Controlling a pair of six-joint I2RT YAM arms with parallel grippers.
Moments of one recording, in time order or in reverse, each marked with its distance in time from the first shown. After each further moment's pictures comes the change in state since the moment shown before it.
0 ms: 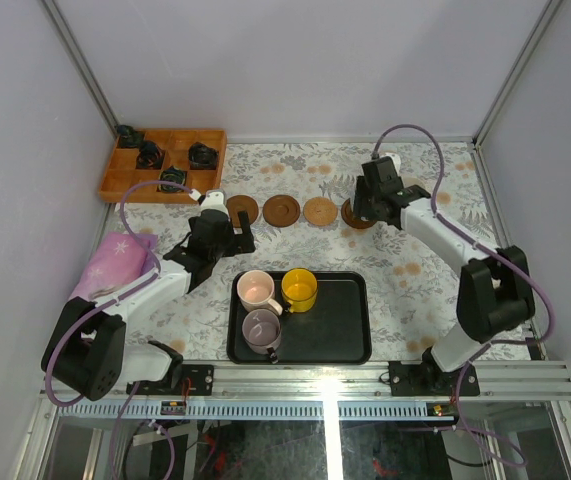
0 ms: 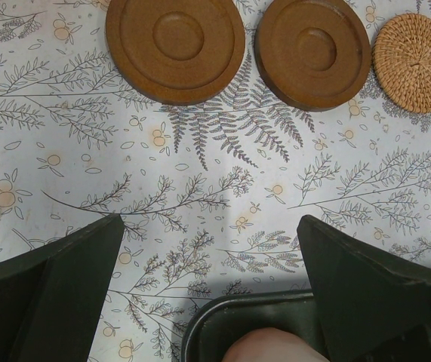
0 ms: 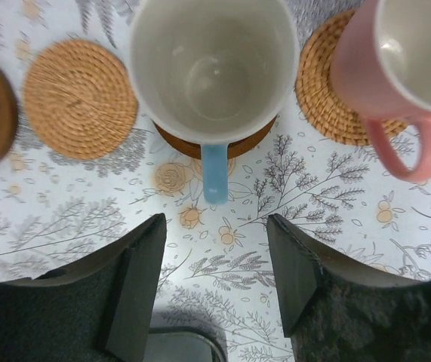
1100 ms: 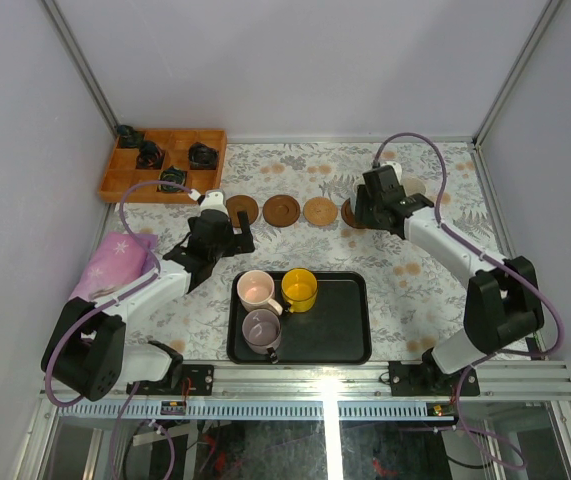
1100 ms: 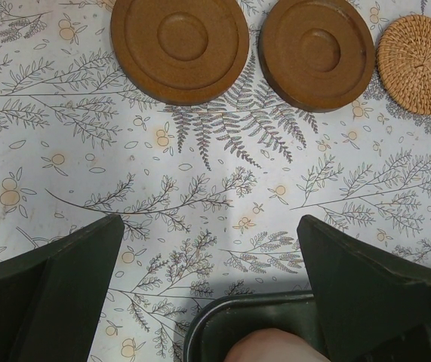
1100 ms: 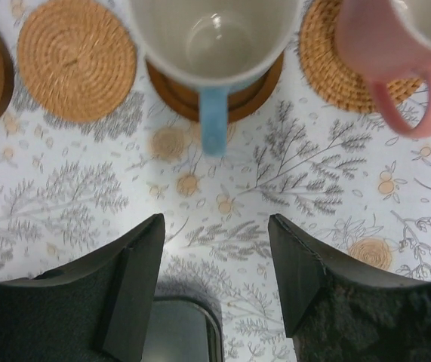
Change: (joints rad) left arm 0.000 -0.002 0.000 -0.005 -0.010 0.000; right arm 0.014 -0.086 -0.053 -0.014 -0.005 0.011
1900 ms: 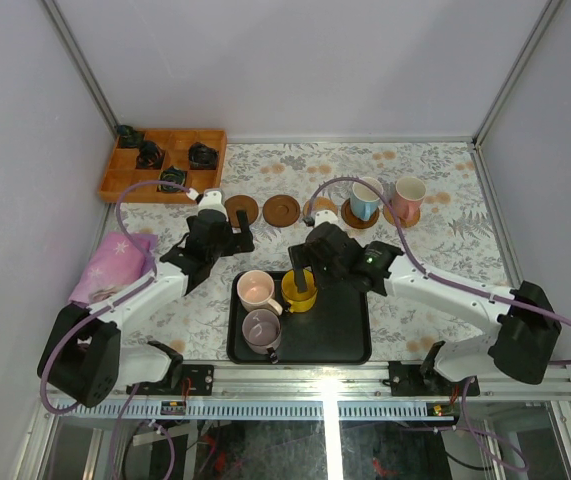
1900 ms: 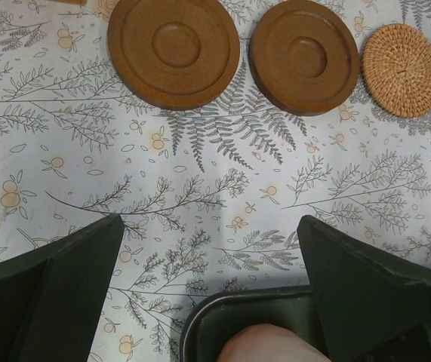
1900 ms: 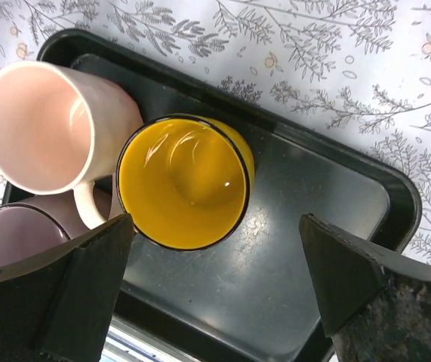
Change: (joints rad) left arm -0.002 -0.029 0.000 -0.011 0.008 0.000; right arm 0.528 -0.203 -0.137 -0.058 -0.089 0.121
